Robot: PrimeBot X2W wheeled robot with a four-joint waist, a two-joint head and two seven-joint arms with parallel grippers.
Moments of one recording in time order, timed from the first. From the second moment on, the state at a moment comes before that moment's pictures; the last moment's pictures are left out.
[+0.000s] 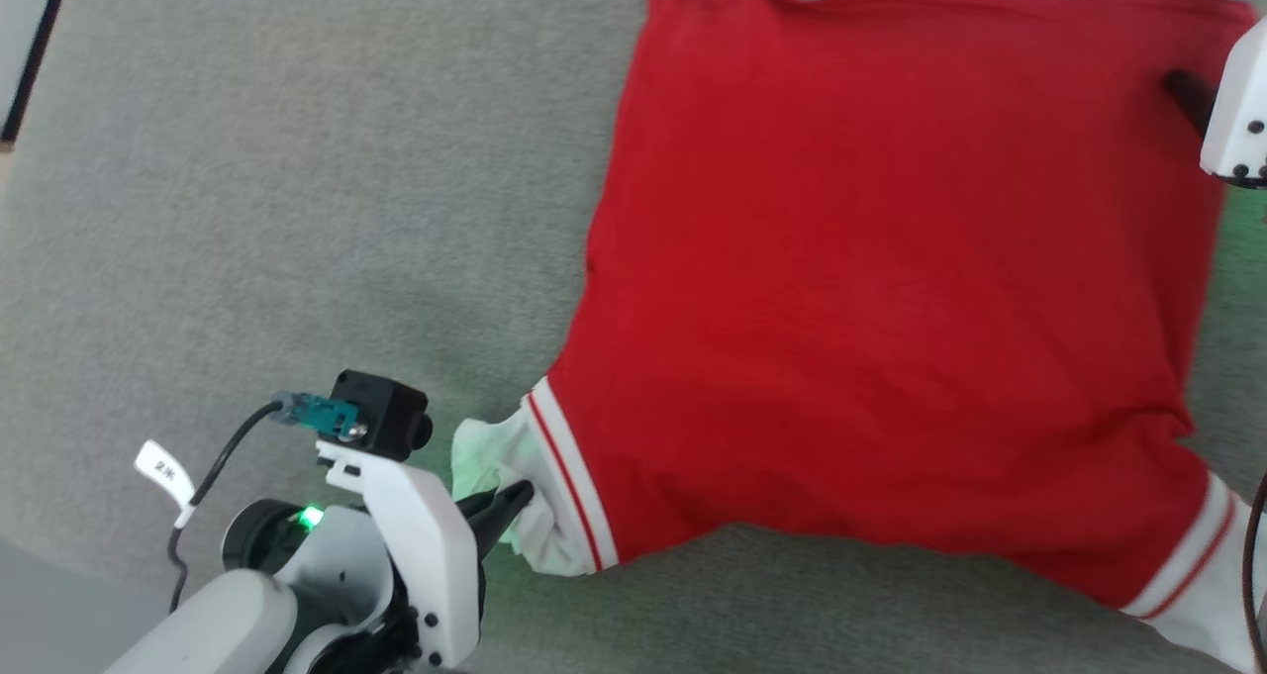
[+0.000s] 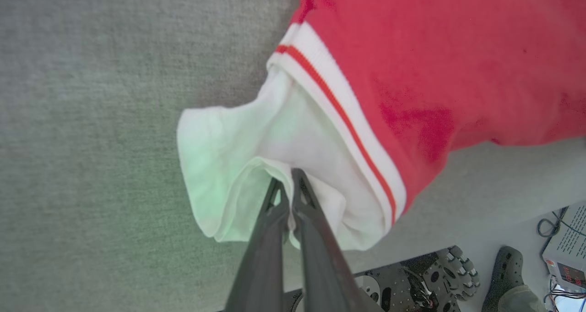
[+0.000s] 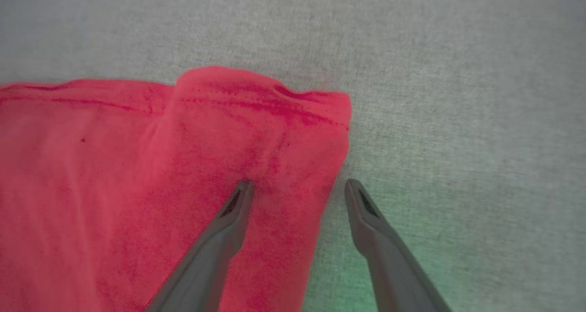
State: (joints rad) left arm -0.31 0.65 -0.69 -0.23 -1.01 0.26 0.54; right arm -0.93 -0.27 -0.20 0.52 0.13 0.13 0.90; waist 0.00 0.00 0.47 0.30
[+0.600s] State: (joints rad) left arm -0.34 0.61 -0.69 -0.16 -1.03 0.23 0.52; right arm -1.06 -0.29 -0.17 0.77 0.01 0.13 1.00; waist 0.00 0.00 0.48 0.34
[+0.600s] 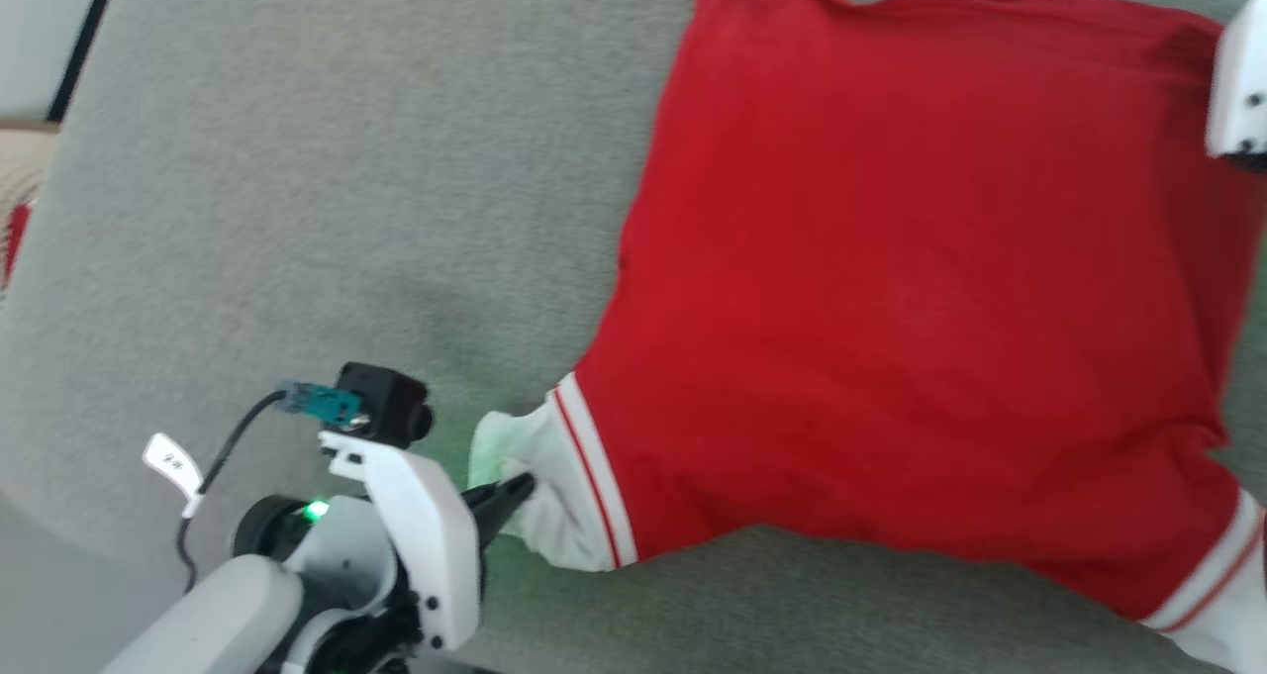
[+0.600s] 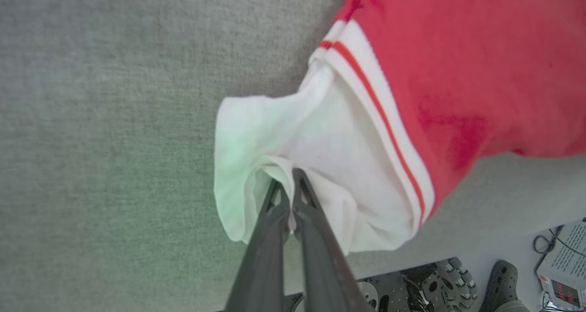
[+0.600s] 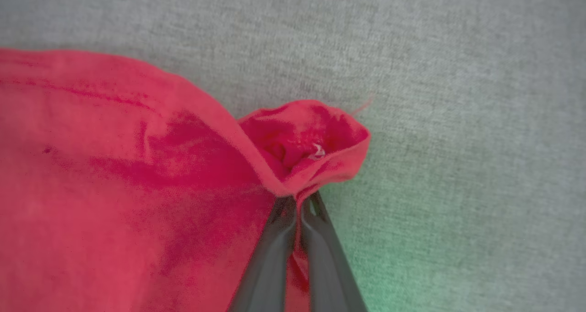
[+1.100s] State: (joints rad) left arm -0.28 0.72 -0.61 -0.16 -1.05 0.27 0.50; right arm -0.72 -0.39 0.11 0.38 0.38 0.13 1.08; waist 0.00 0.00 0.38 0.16
